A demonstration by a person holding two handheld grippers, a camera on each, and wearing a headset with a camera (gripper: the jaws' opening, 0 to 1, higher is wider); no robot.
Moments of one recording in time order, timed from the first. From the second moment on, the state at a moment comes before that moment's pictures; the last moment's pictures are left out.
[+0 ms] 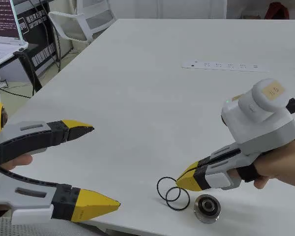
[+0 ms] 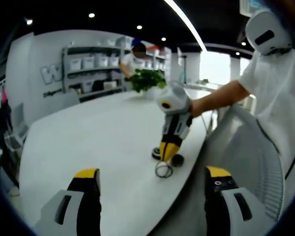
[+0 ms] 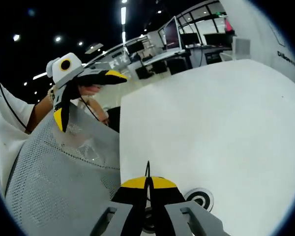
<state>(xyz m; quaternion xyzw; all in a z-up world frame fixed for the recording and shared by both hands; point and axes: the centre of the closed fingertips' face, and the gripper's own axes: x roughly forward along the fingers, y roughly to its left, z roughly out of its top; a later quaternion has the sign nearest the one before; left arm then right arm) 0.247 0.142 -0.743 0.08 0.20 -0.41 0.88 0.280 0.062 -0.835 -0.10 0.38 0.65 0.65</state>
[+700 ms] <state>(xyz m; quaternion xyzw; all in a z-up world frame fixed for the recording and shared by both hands) 0.248 0.150 -0.745 0.08 0.20 -0.40 0.89 0.297 0.054 -0.855 -0.15 0.38 0.63 0.67</state>
